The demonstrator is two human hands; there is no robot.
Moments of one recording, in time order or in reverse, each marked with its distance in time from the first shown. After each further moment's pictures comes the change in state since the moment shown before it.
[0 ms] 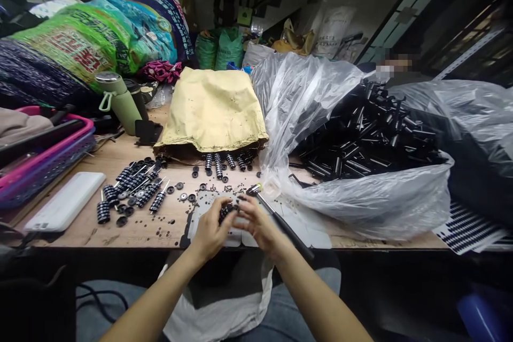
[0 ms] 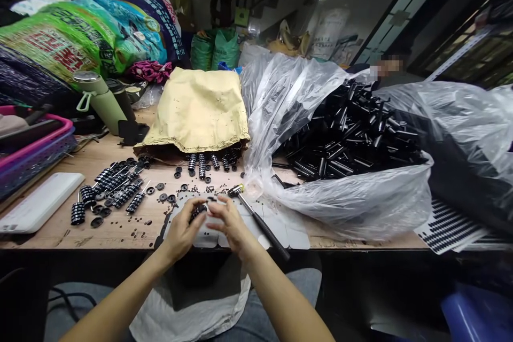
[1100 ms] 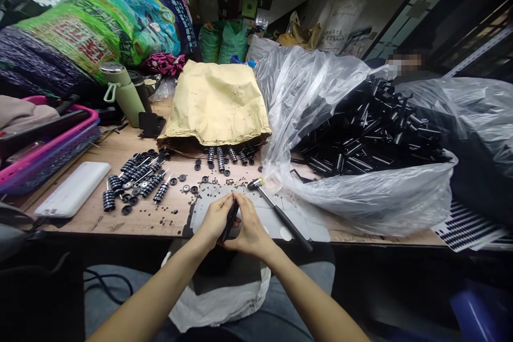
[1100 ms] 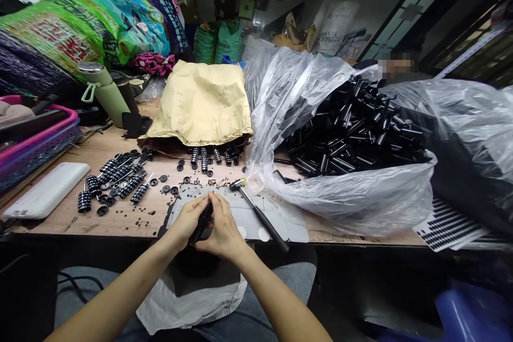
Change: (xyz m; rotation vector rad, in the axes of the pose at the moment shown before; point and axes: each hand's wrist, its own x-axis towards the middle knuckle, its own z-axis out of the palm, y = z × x) left_hand 0.002 0.002 0.016 -0.327 -0.063 -0.492; right_hand -0.005 0.040 0.005 -0.871 -0.045 -0.580
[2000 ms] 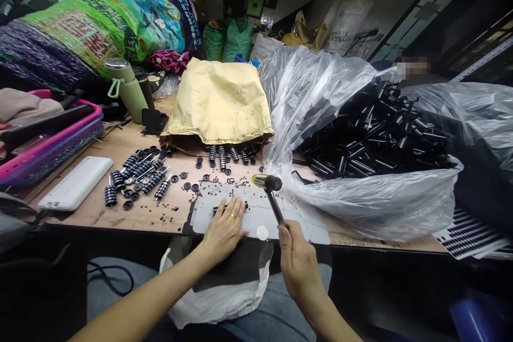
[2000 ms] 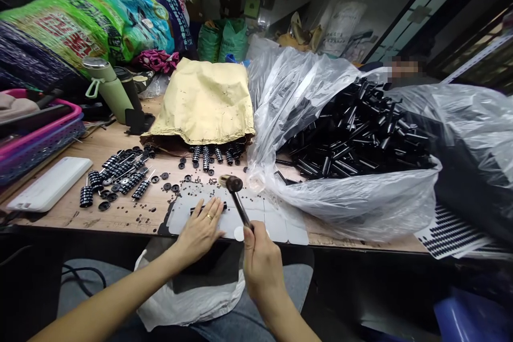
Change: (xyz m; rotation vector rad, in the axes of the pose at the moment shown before) left_hand -0.004 -0.048 0.001 1.490 0.052 0.851; right_hand -0.066 -0.028 -0.056 -0.359 0.299 0.323
